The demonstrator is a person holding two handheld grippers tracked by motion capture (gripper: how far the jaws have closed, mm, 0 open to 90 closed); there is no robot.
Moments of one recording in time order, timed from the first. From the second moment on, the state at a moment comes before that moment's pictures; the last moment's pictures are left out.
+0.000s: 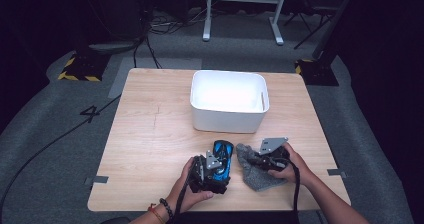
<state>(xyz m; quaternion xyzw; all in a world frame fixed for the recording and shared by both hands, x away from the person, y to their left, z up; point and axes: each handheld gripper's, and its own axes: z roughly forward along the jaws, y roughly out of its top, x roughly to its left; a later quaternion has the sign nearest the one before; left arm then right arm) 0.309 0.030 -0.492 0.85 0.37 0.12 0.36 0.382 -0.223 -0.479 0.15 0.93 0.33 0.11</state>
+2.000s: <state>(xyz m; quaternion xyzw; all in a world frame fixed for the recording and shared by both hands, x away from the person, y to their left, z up) 0.382 0.103 -0.496 0.92 0.18 0.06 0.33 0.385 -0.195 -0.478 0.13 0.93 0.33 0.03</state>
